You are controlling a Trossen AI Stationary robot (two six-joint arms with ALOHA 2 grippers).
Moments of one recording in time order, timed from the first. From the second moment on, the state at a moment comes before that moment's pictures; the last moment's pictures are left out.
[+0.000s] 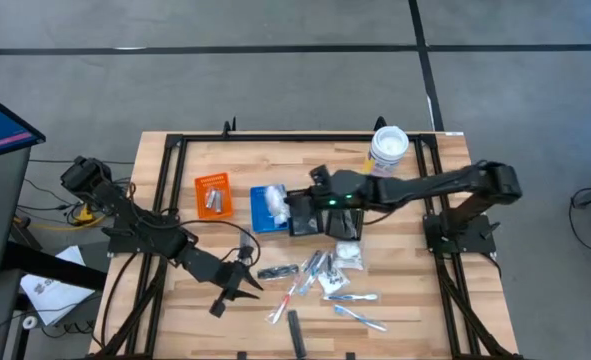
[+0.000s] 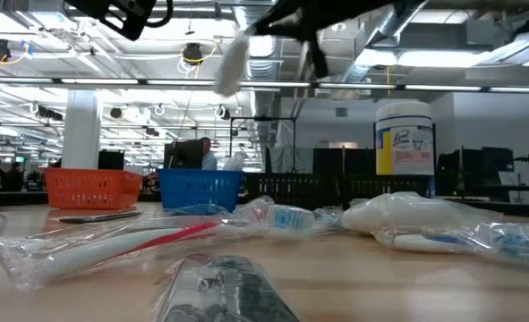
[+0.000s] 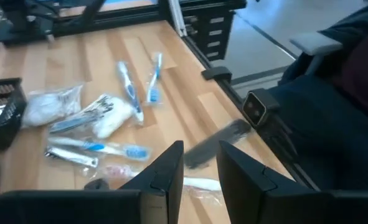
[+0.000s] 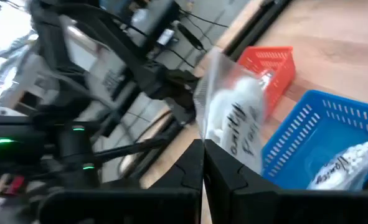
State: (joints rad) left arm -0.61 1.30 0.68 0.16 -0.19 -0.10; right arm 0.01 1.58 1.11 0.17 0.12 0.88
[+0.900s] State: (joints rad) left arm -0.89 1.06 0.55 0.26 -0.57 -0.10; right arm -0.02 1.86 1.30 0.00 0.26 1.20
